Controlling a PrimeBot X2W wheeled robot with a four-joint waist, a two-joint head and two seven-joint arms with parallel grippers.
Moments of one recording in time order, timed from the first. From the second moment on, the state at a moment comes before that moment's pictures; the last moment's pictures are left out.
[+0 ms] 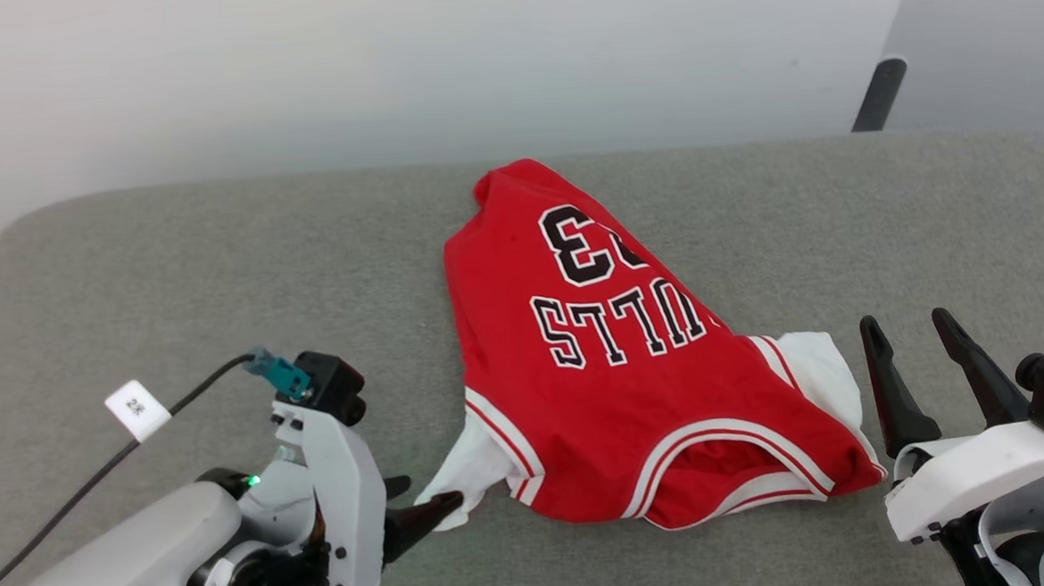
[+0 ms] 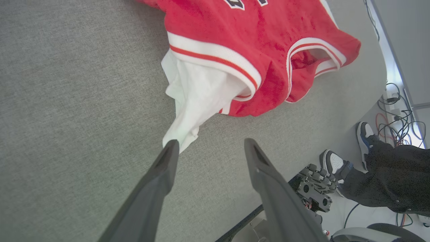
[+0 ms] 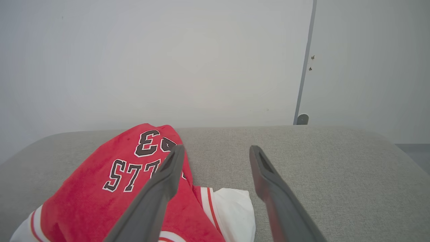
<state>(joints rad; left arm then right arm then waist) -0.71 0.79 -1.11 0.05 -1.41 0.09 0.44 -0.10 -0.06 -0.04 -0.10 0.22 0.13 0.15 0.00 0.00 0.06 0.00</state>
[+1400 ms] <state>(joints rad) -0.88 0.95 -1.11 0.27 -1.33 0.07 0.62 -0.13 -0.07 -0.04 -0.11 0.21 0.13 0.11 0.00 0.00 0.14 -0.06</state>
